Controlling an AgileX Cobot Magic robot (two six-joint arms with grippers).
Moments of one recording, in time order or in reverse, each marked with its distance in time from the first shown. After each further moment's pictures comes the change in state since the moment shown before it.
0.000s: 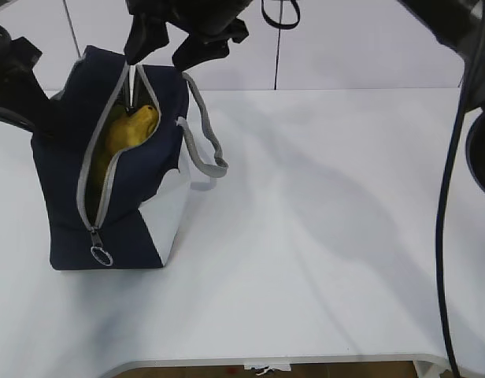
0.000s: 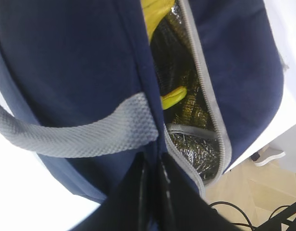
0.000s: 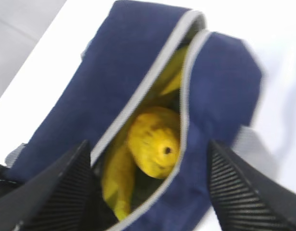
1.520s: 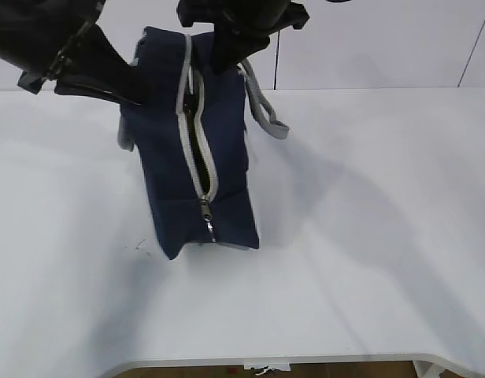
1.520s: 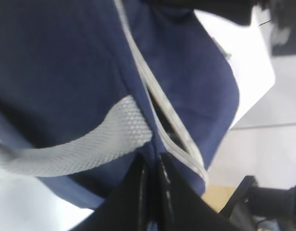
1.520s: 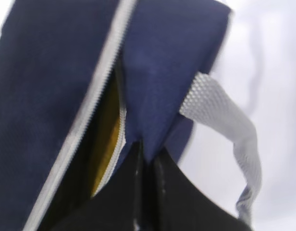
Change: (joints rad) left arm -0.141 0.002 0.000 -0.321 -0.079 0.036; right arm -0.002 -0.186 0.248 -0.276 0.037 0.060
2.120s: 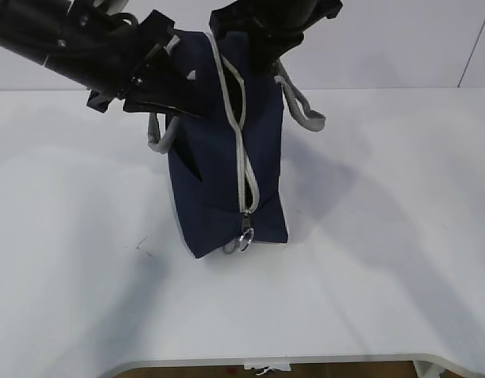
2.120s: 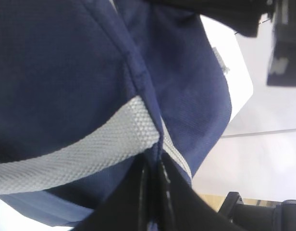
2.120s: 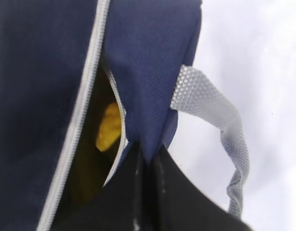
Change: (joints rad) left arm -0.106 0.106 0.000 -0.120 -0.124 0.058; right arm 0.000 -0.050 0.078 -0.187 0.003 0.012
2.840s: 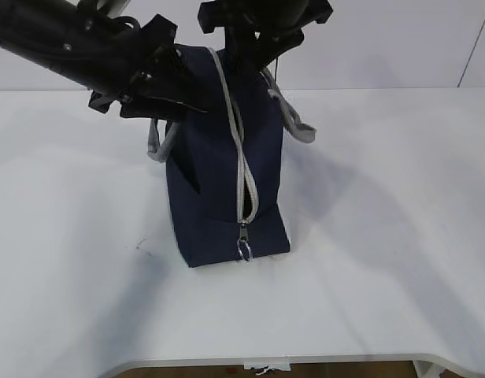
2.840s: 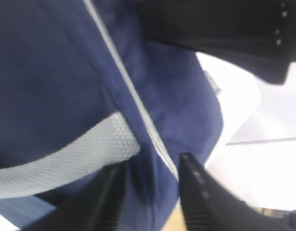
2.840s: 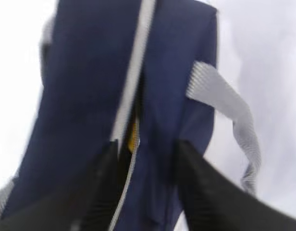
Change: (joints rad) left arm 0.000 0.014 0.000 0.000 -0.024 0.002; right arm 0.000 -0.002 0.000 0.084 -0.010 0.015
